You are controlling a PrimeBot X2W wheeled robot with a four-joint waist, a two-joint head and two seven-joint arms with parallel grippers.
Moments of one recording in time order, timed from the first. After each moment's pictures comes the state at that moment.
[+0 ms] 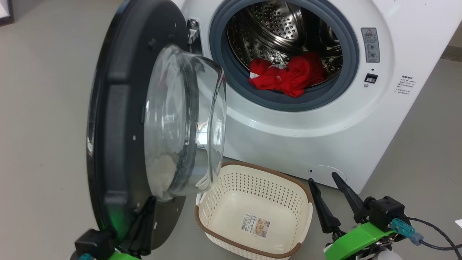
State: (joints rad) left arm -0.05 0.15 -0.22 0.15 -0.45 -0.02 -0.19; right arm -0.09 -0.05 0.18 0.32 0.37 0.12 -0.25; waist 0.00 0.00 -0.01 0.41
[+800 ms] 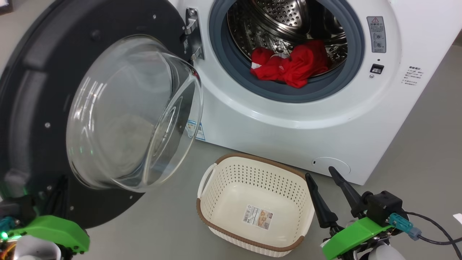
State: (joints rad) left arm -0.25 0.33 -0.06 0.45 -0.50 0.02 -0.15; right arm -0.12 -0.05 0.20 0.32 0.37 0.12 -0.25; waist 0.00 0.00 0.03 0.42
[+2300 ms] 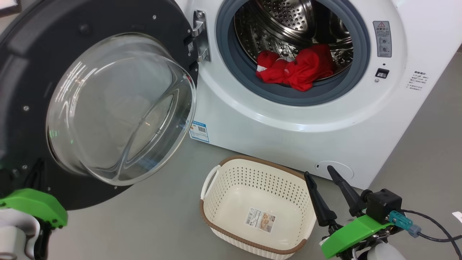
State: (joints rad) left arm -0.57 0.36 -0.11 0.94 -0.50 -0.11 -0.24; right arm -0.13 -0.05 0.21 0.34 0.41 0.12 -0.25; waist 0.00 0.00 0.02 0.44
